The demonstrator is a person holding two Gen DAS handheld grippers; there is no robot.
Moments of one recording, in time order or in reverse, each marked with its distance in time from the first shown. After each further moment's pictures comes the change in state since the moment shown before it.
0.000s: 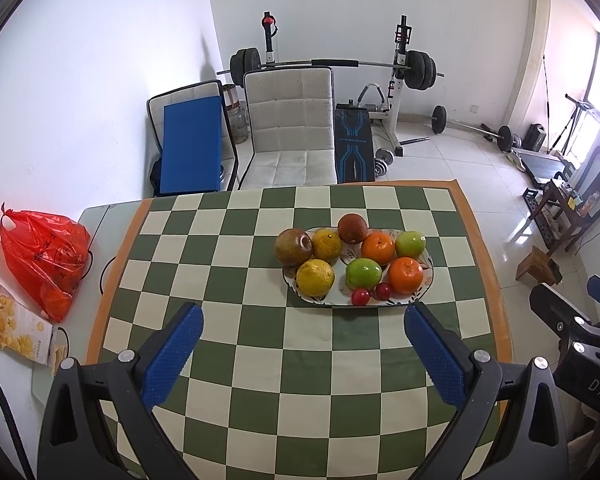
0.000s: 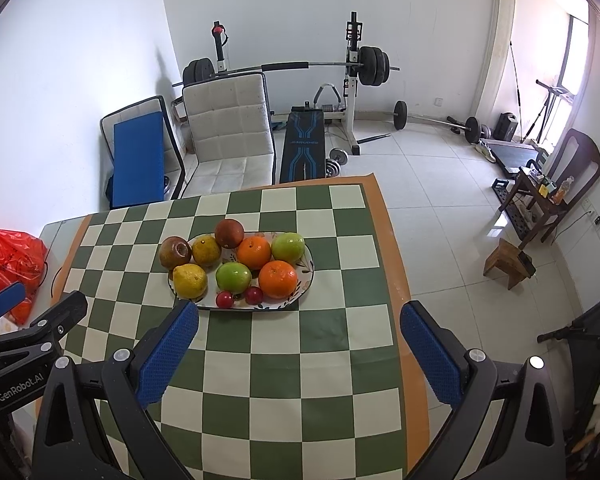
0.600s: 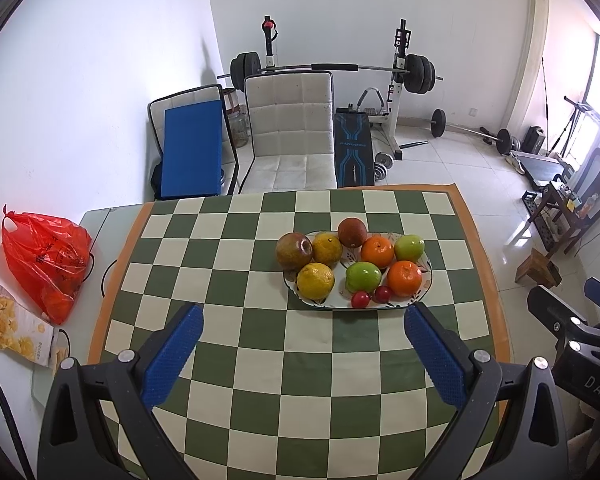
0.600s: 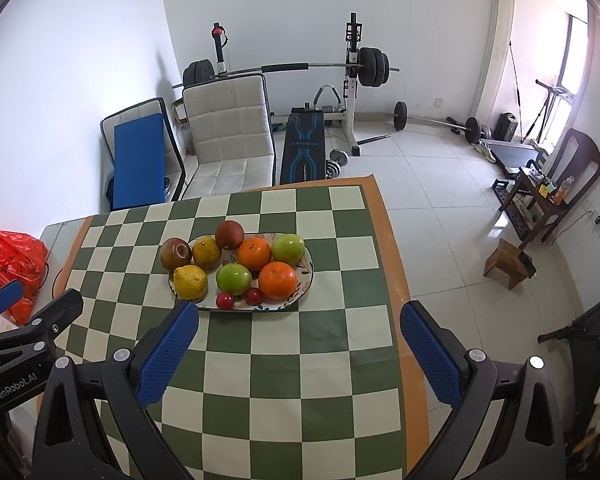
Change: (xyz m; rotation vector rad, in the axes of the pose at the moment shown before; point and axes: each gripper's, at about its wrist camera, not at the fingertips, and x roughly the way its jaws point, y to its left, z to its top) left arm -0.003 -0.002 0.005 0.004 -0.009 0.003; right arm -0.006 0.001 0.004 0.002 0.004 0.004
